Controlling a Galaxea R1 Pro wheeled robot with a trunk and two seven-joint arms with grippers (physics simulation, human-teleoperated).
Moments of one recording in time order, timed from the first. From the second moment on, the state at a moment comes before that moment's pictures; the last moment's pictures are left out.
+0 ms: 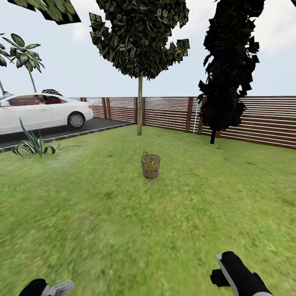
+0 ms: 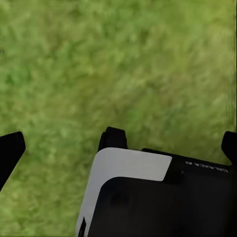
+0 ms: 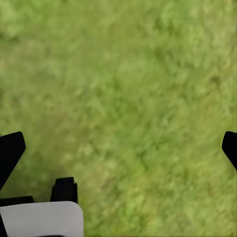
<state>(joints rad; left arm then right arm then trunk) -0.25 0.21 0.12 -0.76 0.21 0.96 -0.06 -0.46 -0.12 0.01 -0.61 0.10 0.82 0.00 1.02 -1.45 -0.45</state>
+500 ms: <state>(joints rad) -0.38 0.25 0.11 -0.54 0.21 0.95 -0.13 -0.46 -0.12 0.01 -0.57 0.10 0.82 0.00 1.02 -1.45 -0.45</state>
